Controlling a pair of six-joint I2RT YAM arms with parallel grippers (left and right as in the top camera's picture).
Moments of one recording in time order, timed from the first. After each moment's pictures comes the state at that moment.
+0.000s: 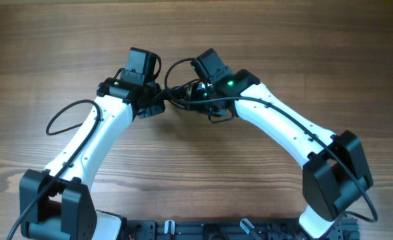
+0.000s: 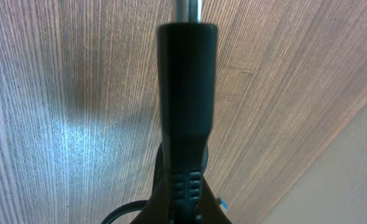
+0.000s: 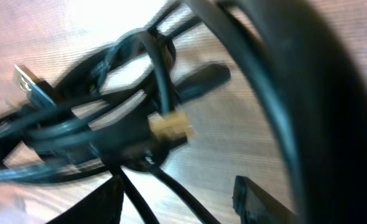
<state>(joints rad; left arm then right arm) -0.29 1.59 1.16 -0.70 -0.01 -2.09 0.65 1.85 1.43 -0.70 -0.18 0.79</state>
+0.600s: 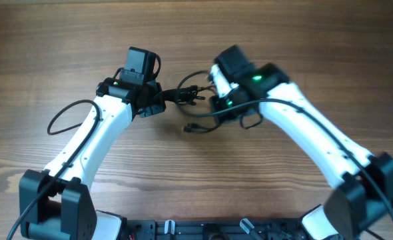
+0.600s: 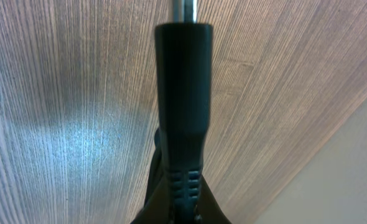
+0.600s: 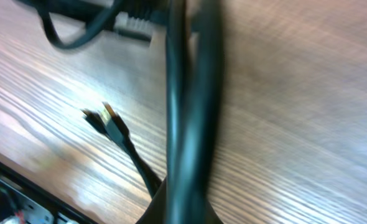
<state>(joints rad) -0.28 1.59 1.16 -0.69 0.02 -2.09 0.54 1.69 1.44 -1.05 -0.24 0.24</state>
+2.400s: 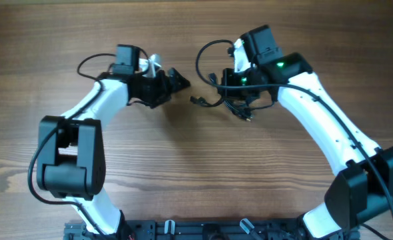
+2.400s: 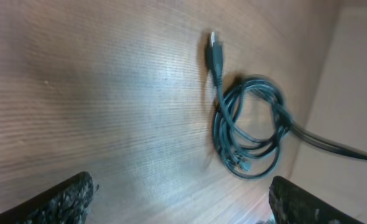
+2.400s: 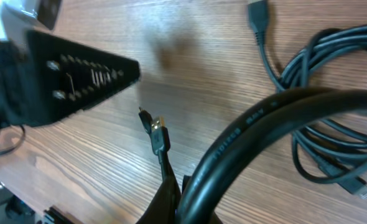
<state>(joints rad) -0.11 1.90 1.17 -0.38 0.74 -0.52 0.42 1.73 1.44 -0.84 -0.39 0.41</state>
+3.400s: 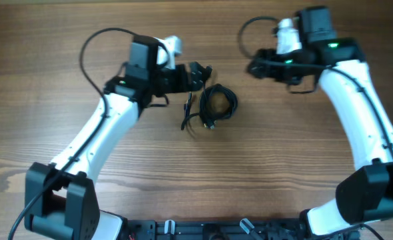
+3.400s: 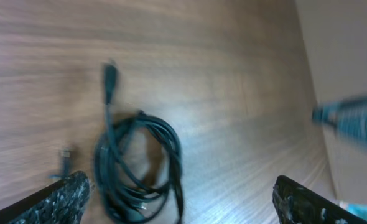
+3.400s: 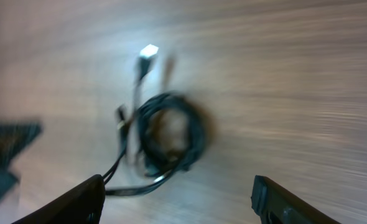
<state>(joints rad) -0.34 1.62 1.17 -0.34 0.50 -0.45 0.09 1.70 1.55 -0.99 -0.38 0.24</state>
